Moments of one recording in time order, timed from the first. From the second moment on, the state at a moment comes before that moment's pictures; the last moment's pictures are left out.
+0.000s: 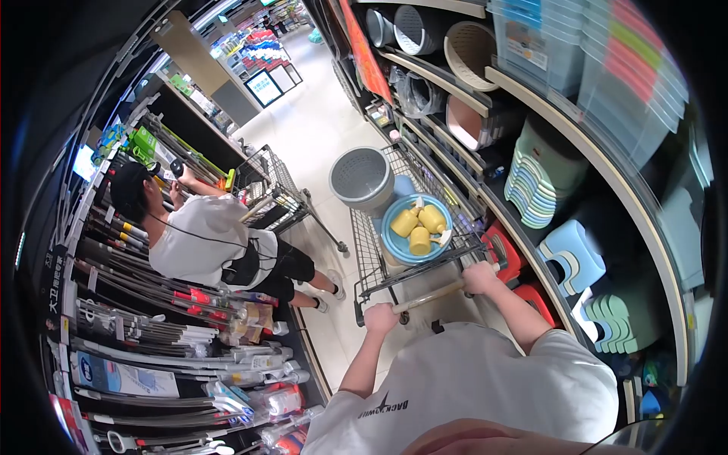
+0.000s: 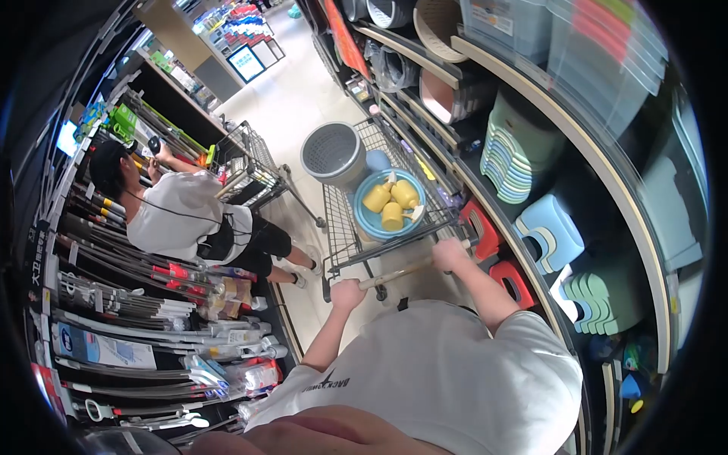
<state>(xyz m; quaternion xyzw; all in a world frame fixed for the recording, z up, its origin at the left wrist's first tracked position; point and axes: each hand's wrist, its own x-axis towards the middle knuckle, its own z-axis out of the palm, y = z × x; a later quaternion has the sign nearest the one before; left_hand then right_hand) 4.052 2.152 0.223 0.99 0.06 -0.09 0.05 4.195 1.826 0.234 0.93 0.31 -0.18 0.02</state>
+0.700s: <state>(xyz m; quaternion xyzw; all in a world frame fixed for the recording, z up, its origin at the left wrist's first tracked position) 3.843 2.013 0.233 0.99 0.10 -0.07 0.04 3.997 1.695 0.237 0.93 0.34 -0.15 -0.02</state>
